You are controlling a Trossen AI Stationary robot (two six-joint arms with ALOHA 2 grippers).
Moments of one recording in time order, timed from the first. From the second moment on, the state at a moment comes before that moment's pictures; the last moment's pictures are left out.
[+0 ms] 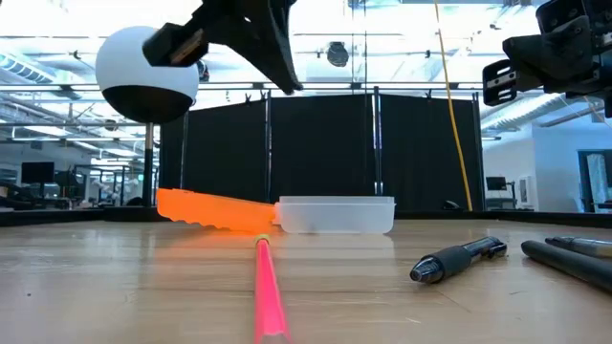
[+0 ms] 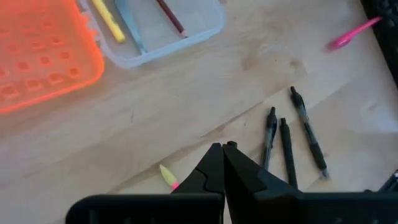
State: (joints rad) left arm -0.41 1.89 1.54 -0.76 -0.39 -1.48; right arm -0.08 0.32 0.02 0.38 -0.47 0.03
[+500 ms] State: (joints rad) left arm -0.53 1.87 1.54 -0.55 -0.47 -0.37; right arm -0.08 0.33 0.02 0.35 -0.47 0.06
